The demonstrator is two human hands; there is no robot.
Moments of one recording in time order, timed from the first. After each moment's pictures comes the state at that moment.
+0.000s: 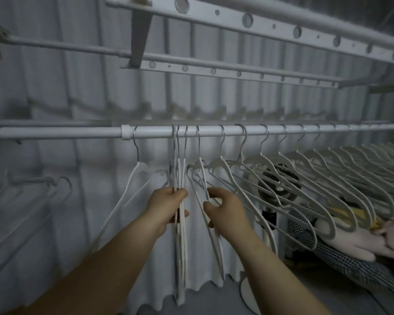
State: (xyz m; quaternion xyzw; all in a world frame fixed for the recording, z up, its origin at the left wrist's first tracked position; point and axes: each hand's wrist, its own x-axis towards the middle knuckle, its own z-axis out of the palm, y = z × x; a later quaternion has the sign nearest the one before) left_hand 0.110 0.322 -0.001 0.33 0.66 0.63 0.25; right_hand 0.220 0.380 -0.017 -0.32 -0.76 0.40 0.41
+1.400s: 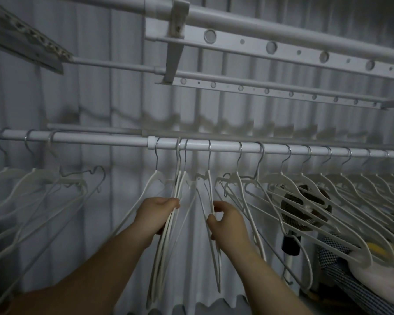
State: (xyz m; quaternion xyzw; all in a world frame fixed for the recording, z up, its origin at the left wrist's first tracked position) left_hand 0.104 0.286 0.004 0.27 0.70 0.64 0.14; right_hand 0.213 0.371 -0.012 -0.30 -0.80 0.37 0.36
